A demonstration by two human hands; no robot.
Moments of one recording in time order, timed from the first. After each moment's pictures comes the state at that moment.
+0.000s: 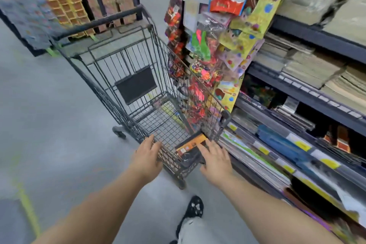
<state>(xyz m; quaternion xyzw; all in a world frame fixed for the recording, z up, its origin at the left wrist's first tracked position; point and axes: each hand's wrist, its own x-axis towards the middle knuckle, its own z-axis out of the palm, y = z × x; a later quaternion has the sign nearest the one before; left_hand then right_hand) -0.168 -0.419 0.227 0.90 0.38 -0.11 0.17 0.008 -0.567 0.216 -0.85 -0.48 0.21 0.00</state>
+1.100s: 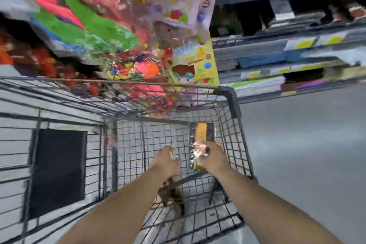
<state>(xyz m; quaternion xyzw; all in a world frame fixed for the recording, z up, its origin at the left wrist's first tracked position) 0.054 -0.220 0.054 0.84 0.18 -0.43 0.27 0.057 -0.387 0.040 -0.84 0.21 0.36 0.35</state>
